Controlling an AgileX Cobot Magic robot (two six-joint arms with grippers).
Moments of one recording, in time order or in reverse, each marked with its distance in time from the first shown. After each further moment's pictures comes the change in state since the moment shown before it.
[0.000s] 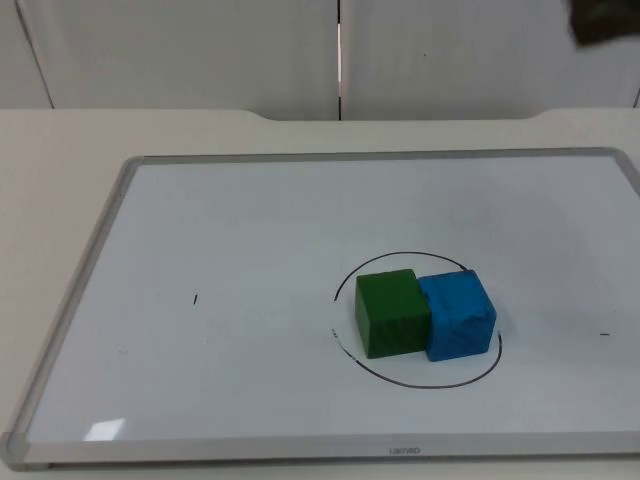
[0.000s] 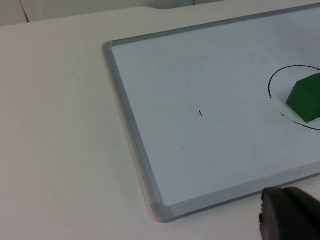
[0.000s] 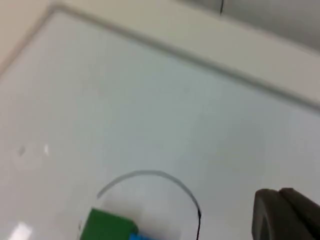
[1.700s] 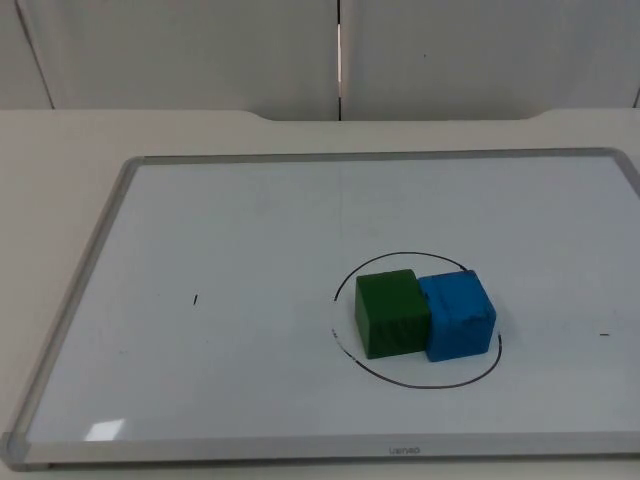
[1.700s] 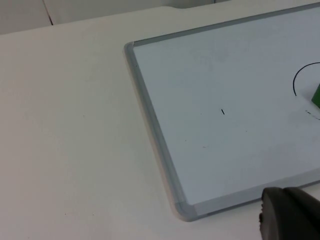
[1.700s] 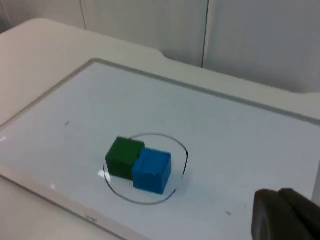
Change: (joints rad) right arm 0.000 -1.116 0.505 -0.001 0.363 -0.026; left arm 0.000 0.000 0.000 0.064 0.000 0.000
